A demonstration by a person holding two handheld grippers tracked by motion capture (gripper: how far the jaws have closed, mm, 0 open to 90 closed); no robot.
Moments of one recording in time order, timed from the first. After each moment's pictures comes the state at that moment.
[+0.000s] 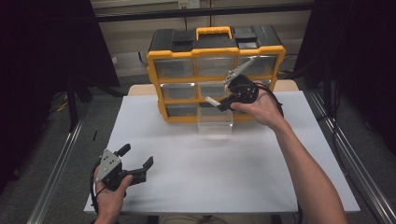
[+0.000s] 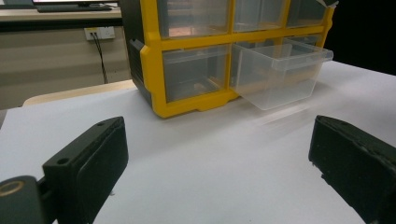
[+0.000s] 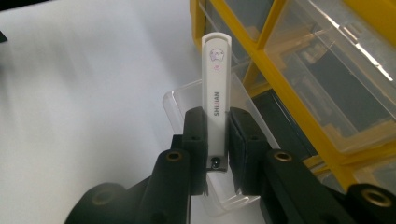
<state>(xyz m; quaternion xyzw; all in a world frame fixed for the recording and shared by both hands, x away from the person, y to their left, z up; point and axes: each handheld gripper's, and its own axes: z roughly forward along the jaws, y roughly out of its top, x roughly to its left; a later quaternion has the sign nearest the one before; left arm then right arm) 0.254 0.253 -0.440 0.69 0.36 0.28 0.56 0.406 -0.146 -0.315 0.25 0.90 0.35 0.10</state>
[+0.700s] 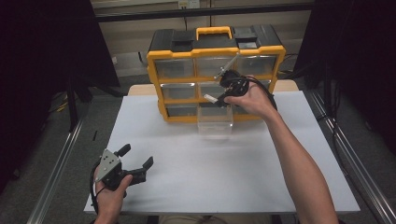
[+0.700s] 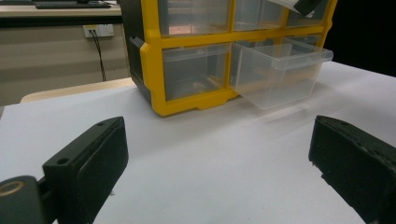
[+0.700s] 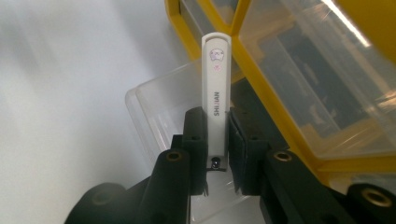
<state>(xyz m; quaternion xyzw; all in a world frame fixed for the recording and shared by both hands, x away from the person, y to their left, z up) 0.255 0.255 -0.441 0.70 0.36 0.28 0.55 0.438 -0.130 -0.319 0.27 0.92 0.28 0.09</state>
